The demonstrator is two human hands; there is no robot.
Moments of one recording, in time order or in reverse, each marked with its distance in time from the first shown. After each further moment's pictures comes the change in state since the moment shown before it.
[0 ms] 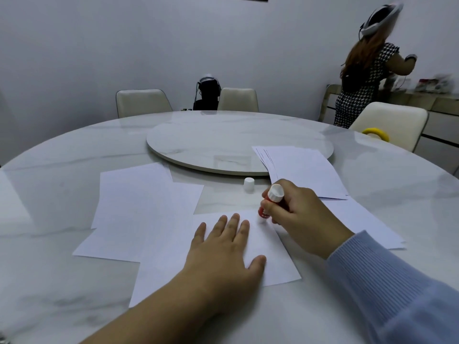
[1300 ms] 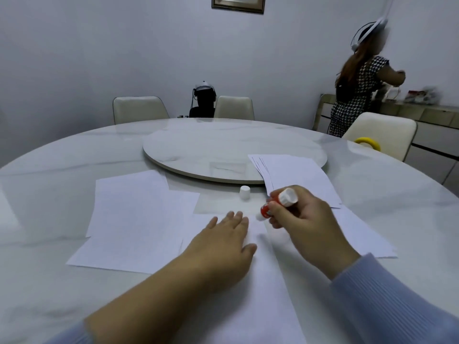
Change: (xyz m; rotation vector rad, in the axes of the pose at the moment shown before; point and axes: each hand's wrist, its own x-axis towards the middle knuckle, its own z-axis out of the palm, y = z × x) left_hand 0.028 -0.008 -0.012 -0.045 0.040 0.143; right_hand -0.015 -0.012 -0.002 0.348 0.232 0.066
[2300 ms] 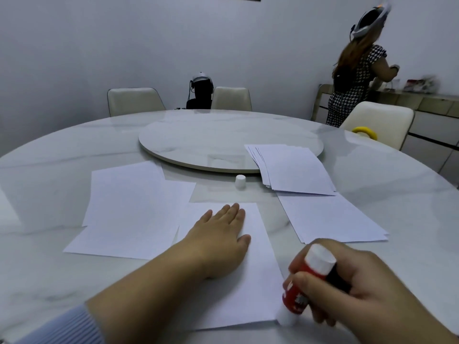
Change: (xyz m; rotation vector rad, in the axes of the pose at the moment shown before) left_hand 0.001 0.001 0.007 0.012 -0.081 -0.020; right_hand -0.096 -0.047 -0.047 0.004 -0.319 0.103
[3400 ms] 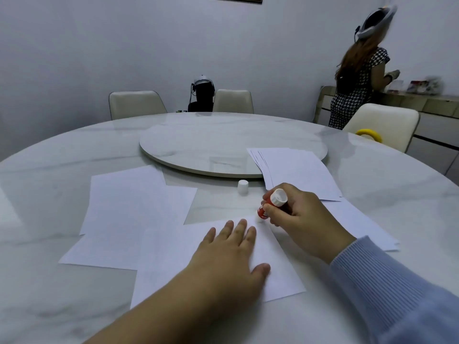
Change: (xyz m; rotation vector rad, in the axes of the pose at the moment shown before) left_hand -0.021 0.023 -0.004 0.049 -0.057 -0.029; right_hand 0.123 0.053 0.001 -0.279 0.140 -0.081
